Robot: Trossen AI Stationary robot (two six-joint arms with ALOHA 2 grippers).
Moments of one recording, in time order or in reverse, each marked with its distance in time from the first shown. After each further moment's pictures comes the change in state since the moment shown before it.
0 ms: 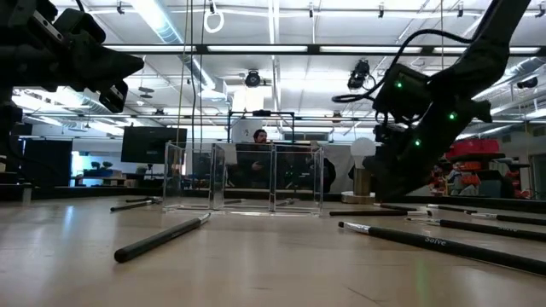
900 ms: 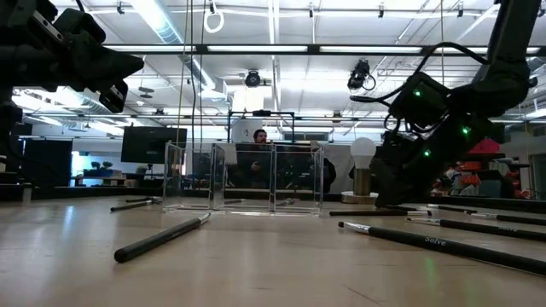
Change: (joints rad) left arm 0.000 0.000 0.000 0.000 0.000 0.000; right arm -0.051 0.054 -0.193 0.385 -0.117 -0.070
